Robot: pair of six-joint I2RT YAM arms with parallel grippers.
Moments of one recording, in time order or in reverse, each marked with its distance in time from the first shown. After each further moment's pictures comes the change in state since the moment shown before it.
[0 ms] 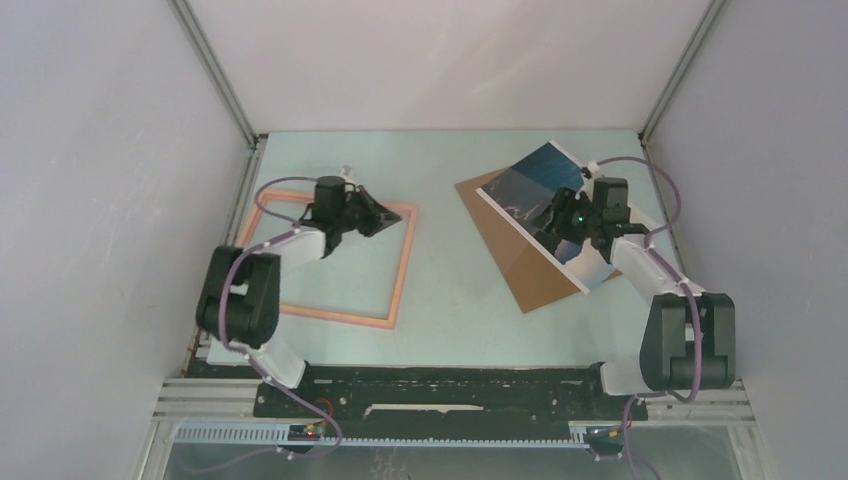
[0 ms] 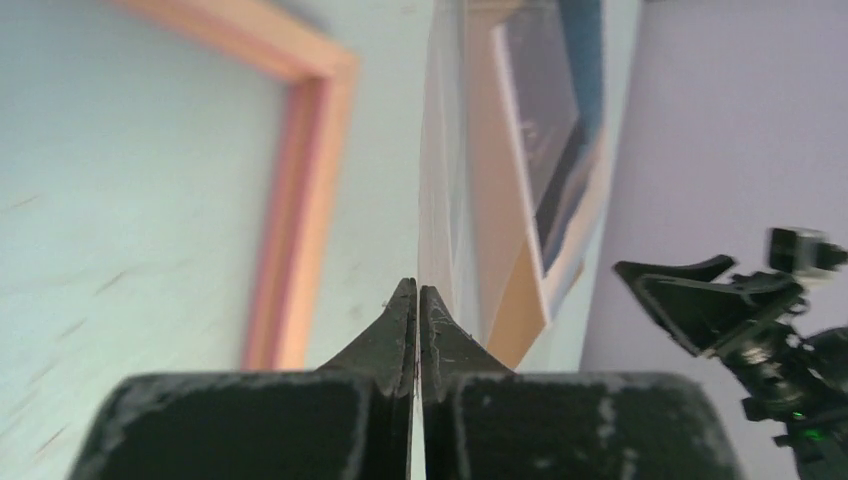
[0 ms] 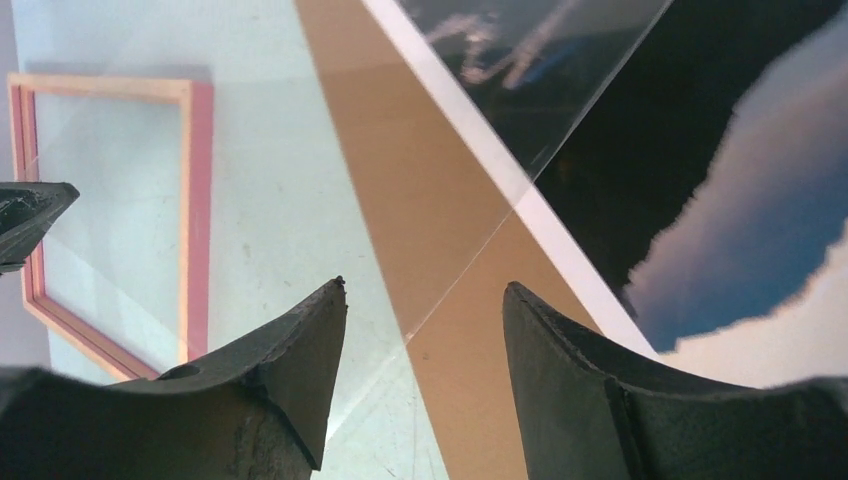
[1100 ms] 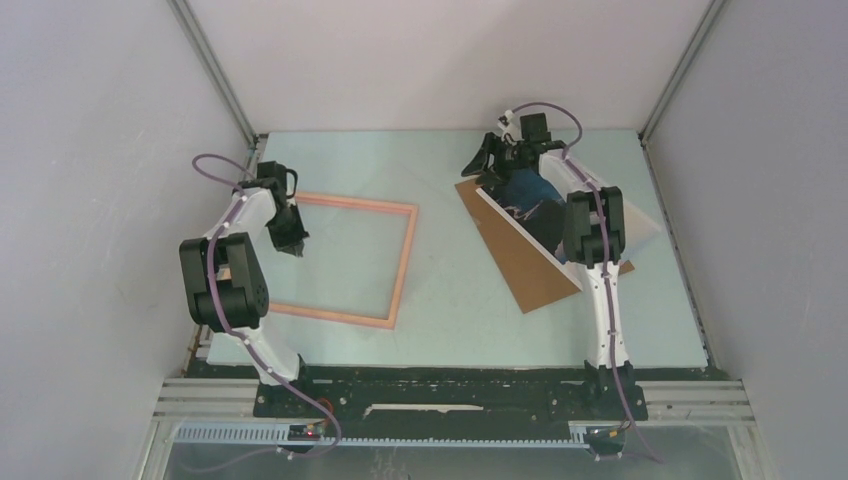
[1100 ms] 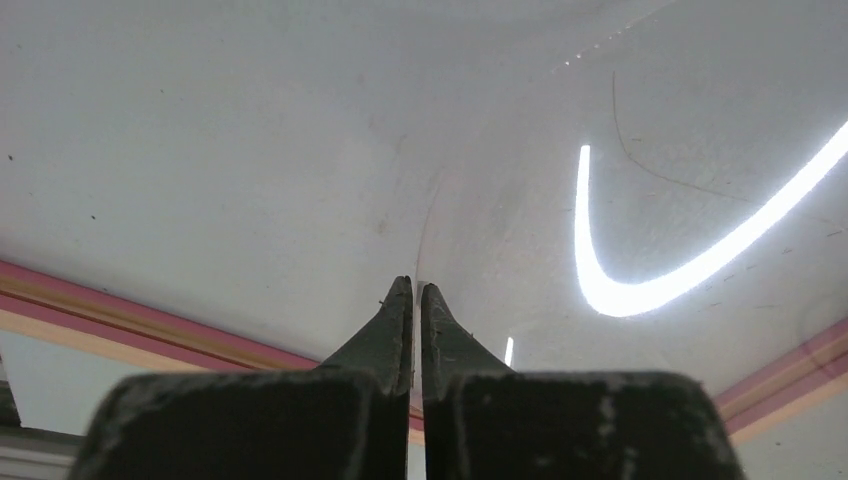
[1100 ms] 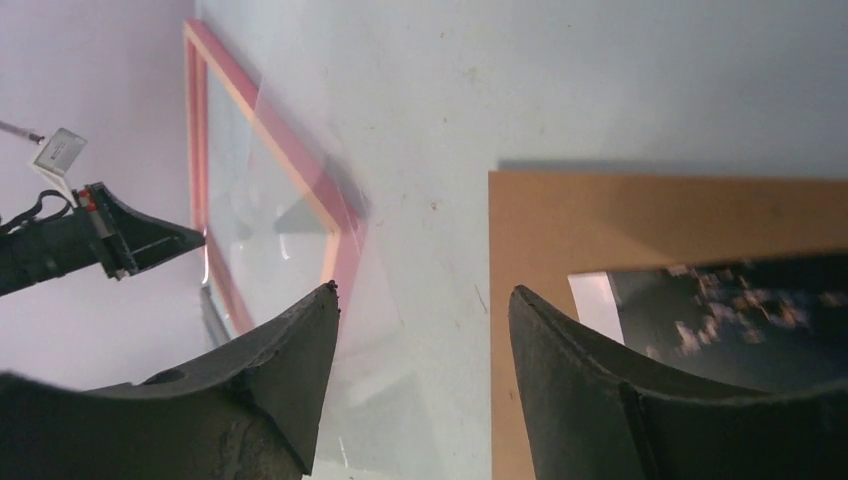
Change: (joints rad) left arm 0.404 0.058 0.364 -1.112 -0.488 0.715; right arm 0.179 1.054 1.234 -0.261 -0.373 0.035
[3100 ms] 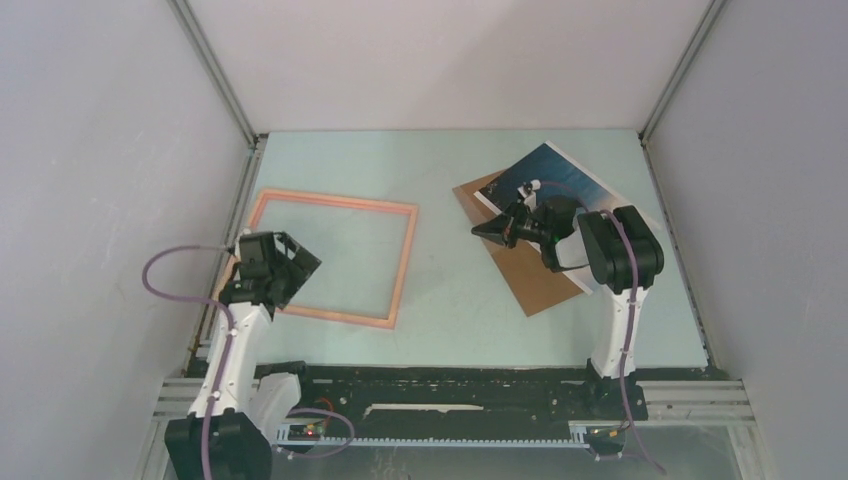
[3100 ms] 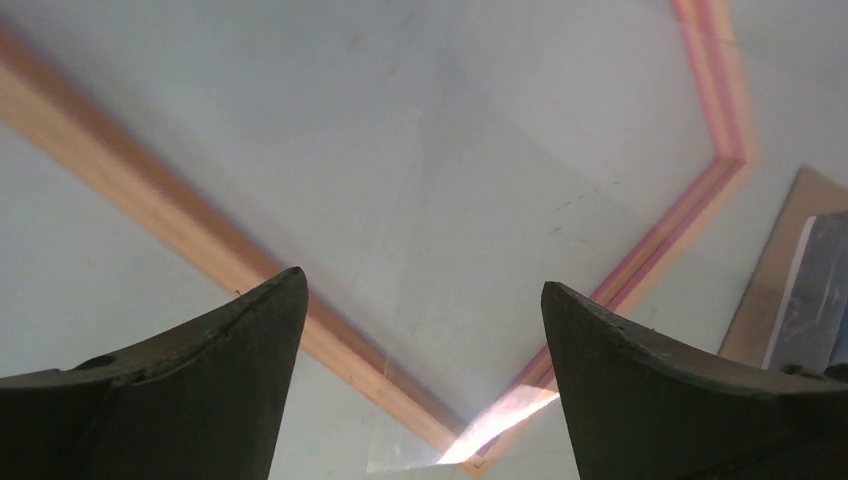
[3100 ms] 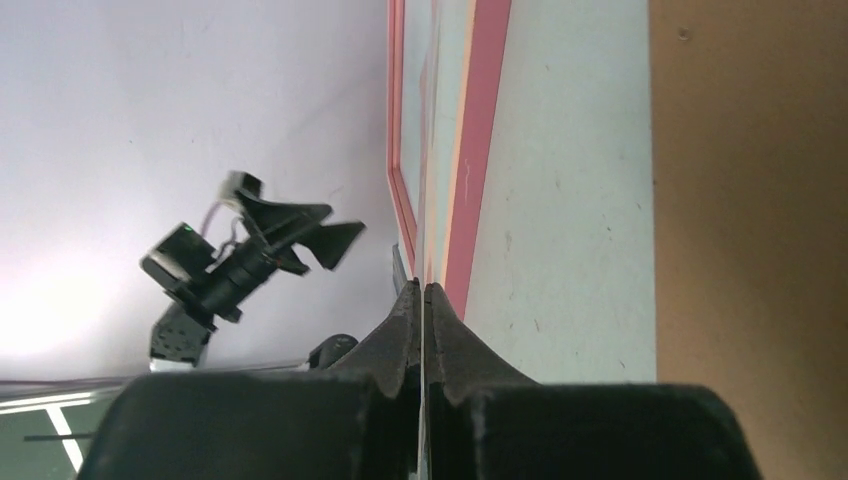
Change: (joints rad) left arm -0.018 -0.855 -0.598 0.259 0.026 -0.455; right arm 0.000 -0.364 -1.222 1.400 -0.203 0.758
